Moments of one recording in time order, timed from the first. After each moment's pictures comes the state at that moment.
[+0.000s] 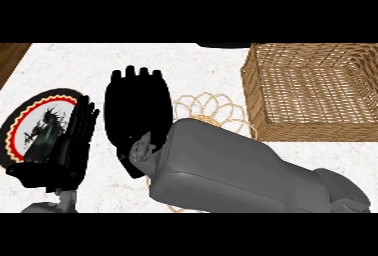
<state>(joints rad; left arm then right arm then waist) -0.04 0.31 -0.24 -1.65 0.28 0.36 -0.05 -1.21 -0.03 0.71 -1.36 0.29 0.30 1.18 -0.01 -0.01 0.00</state>
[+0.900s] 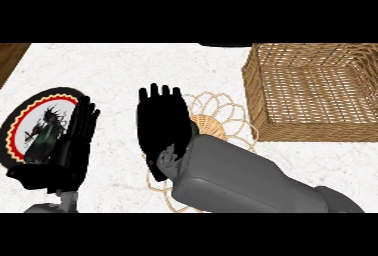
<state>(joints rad) -0.03 0.29 -0.22 -1.65 0.25 0.34 -0.05 -1.02 -0.03 0.77 -1.37 0.41 0.31 1.14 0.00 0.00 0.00</state>
